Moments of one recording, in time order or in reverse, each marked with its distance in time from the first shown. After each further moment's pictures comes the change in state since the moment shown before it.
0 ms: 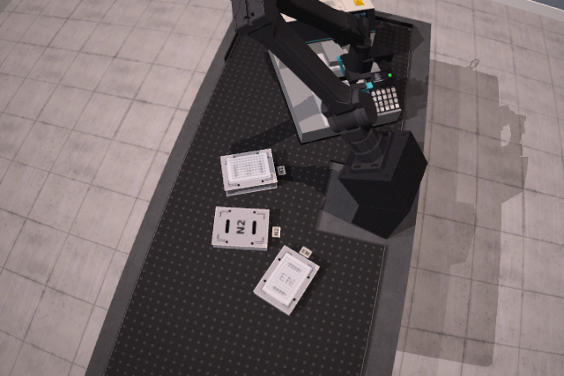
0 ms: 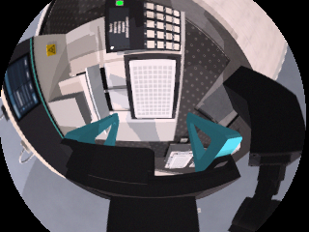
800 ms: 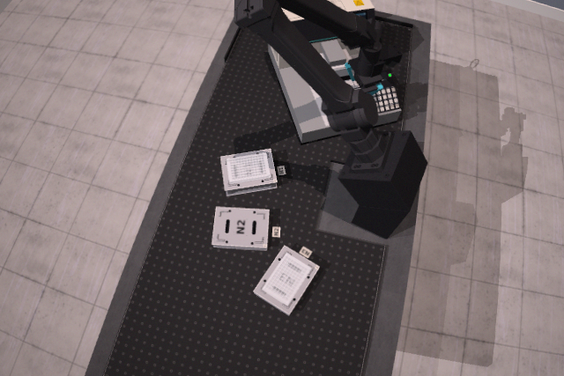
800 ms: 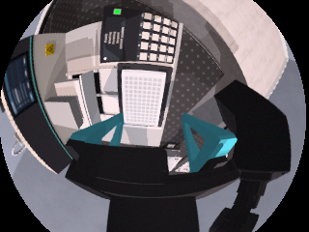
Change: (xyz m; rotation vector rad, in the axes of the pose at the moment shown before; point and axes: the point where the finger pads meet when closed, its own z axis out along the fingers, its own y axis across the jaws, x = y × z) arm -0.023 -0.021 0.000 0.003 -0.007 -0.120
